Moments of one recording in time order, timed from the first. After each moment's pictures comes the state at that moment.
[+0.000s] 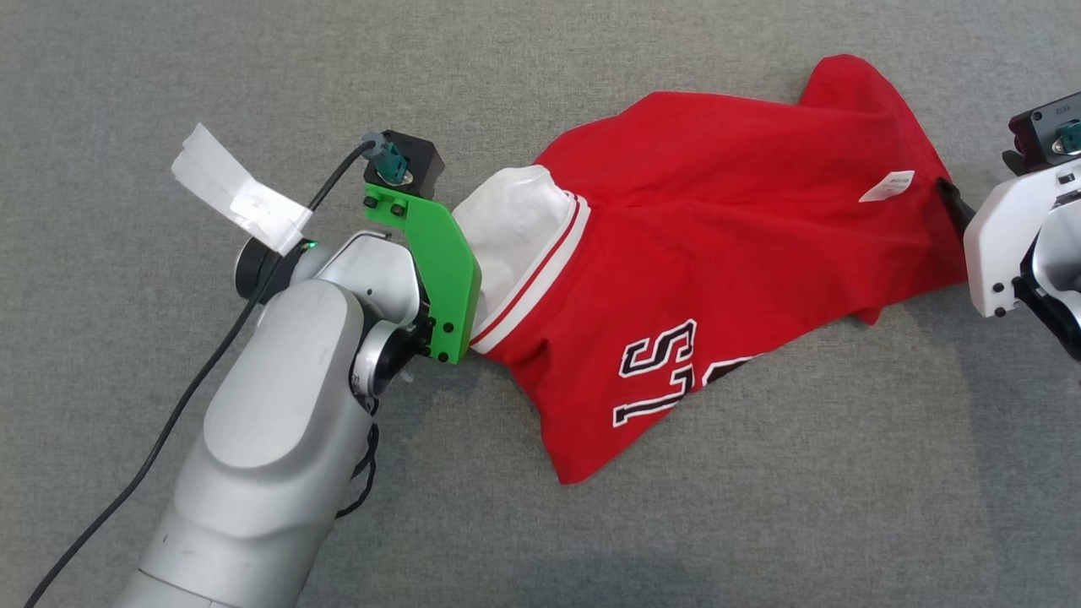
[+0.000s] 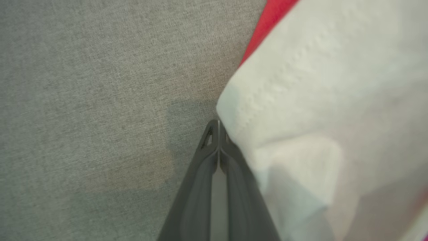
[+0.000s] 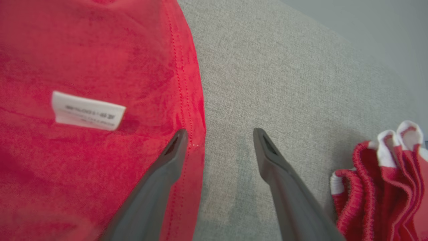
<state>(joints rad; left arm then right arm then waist) -0.74 0.10 -0.47 0.42 -0.43 -0.05 0.80 -0.68 -0.56 0.29 0.44 0.30 0.13 0.40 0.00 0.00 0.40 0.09</state>
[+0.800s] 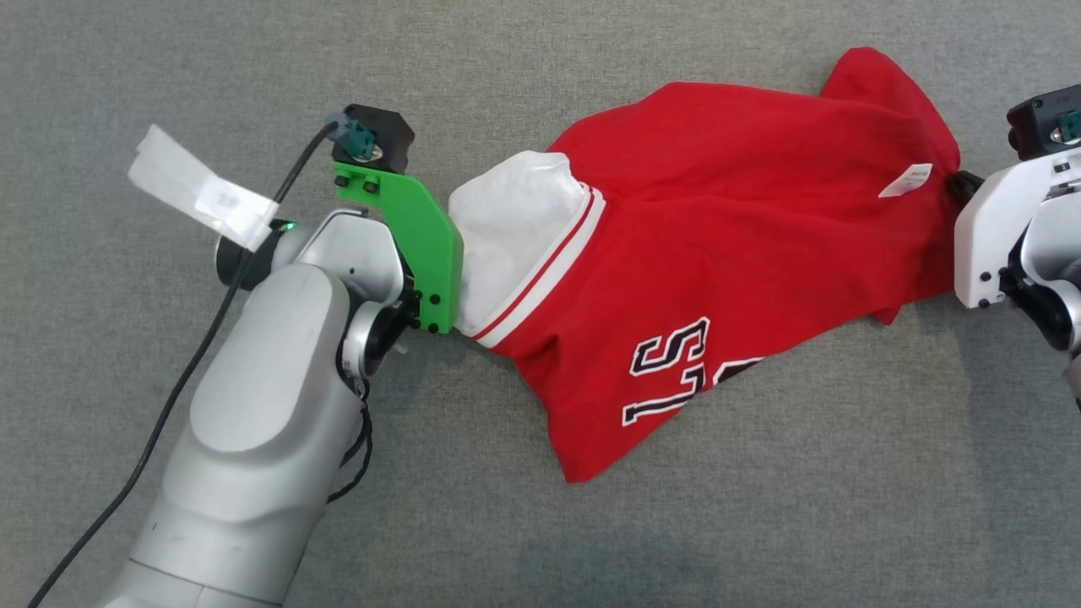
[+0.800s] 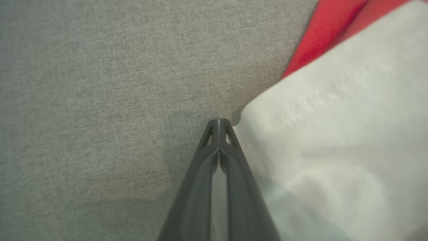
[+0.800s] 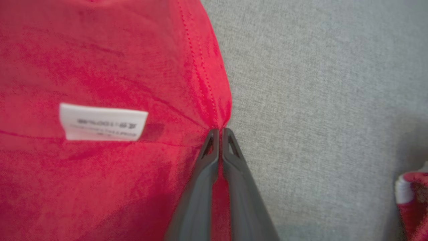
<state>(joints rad) -0.77 0.10 -0.45 0.45 -0.43 0.00 0.70 -0.71 -0.53 0.30 0.52 0.41 0.13 0.46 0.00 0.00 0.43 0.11</state>
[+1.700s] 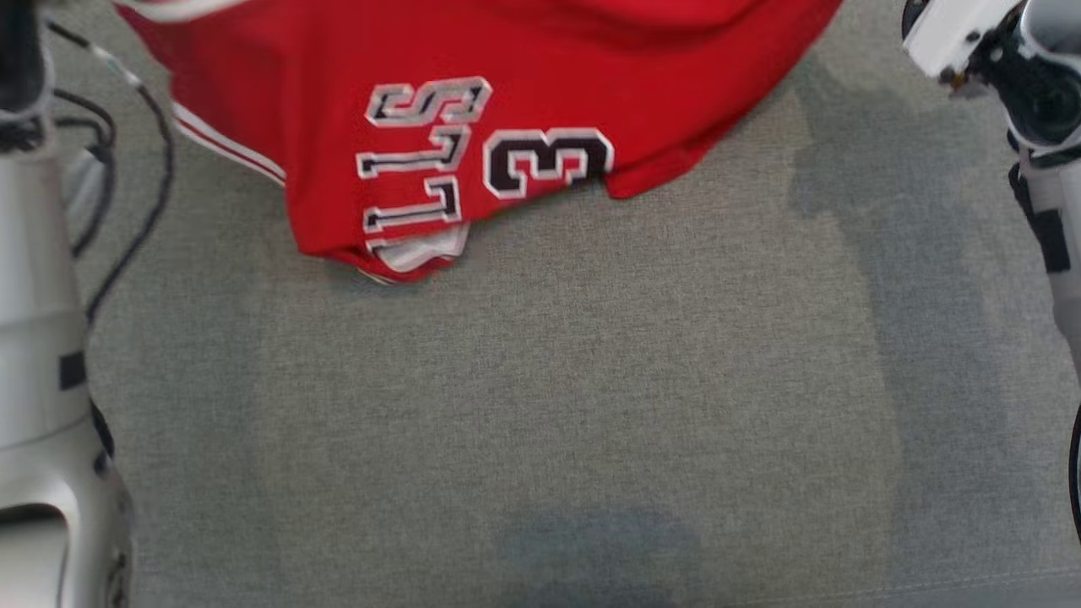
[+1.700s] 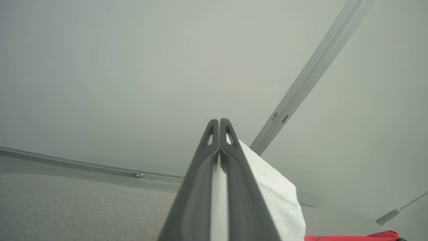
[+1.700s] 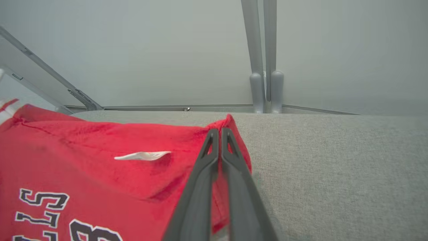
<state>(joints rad) -1.06 0.20 -0.04 0.31 -0.66 0.01 0.34 -1.00 -0.34 0.20 0.41 0.68 0.13 0.47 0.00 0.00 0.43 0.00</state>
